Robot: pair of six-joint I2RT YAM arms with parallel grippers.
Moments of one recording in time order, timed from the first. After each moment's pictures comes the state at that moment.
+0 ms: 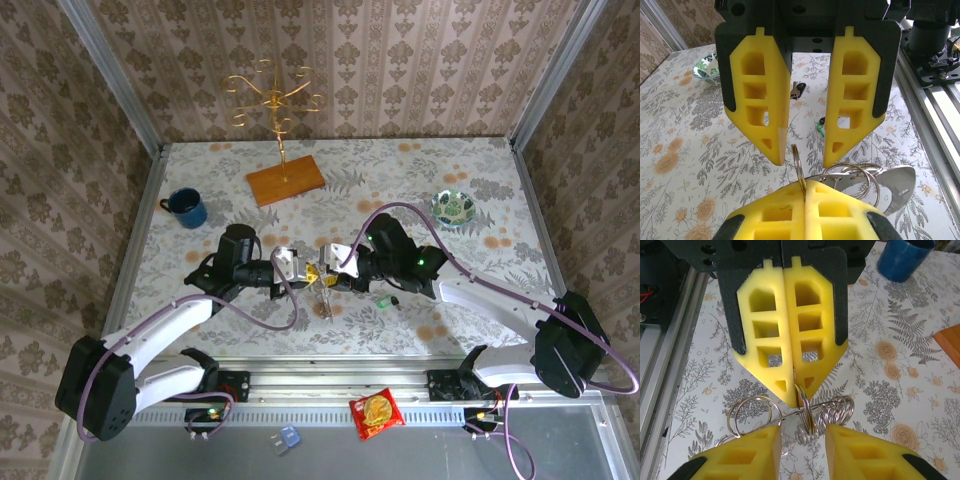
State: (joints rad) left arm -0.58 1.08 0.58 -0.04 0.85 0.67; right arm 0.75 1.31 0.89 -0.24 -0.45 -0.60
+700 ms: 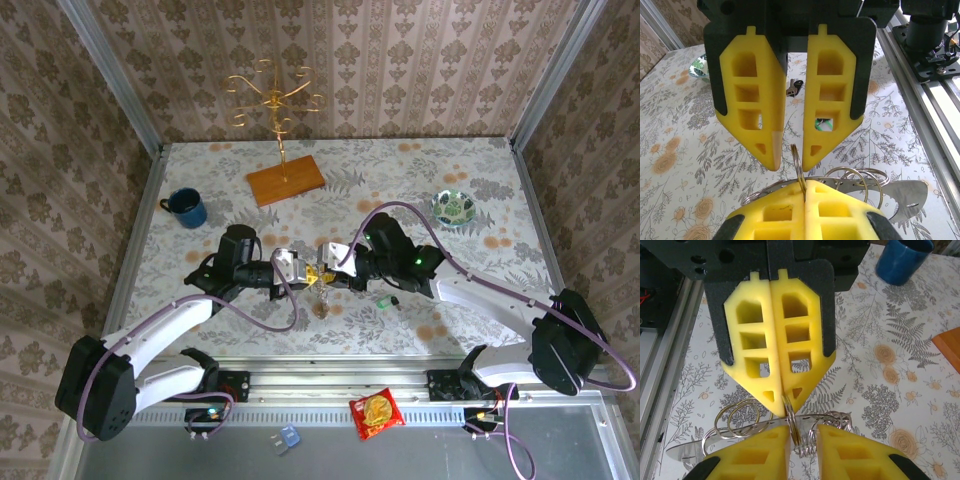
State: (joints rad) left arm -0.58 1.08 0.58 -0.06 0.85 0.70; right arm 0.75 1.33 0.90 -0.21 -0.46 -0.60
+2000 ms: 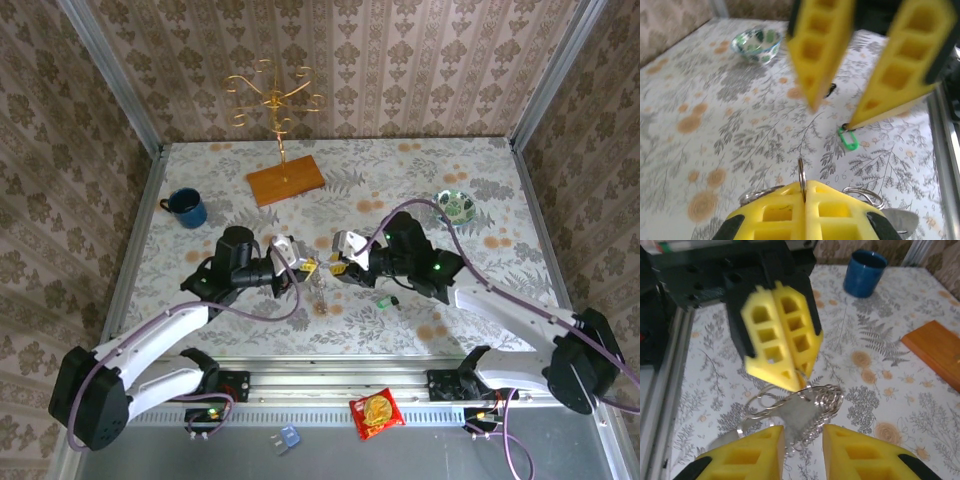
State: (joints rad) left arm -0.63 1.01 0.60 -0.05 0.61 0.31; right arm 0.70 1.18 0.82 -0.14 -0.47 -0.43
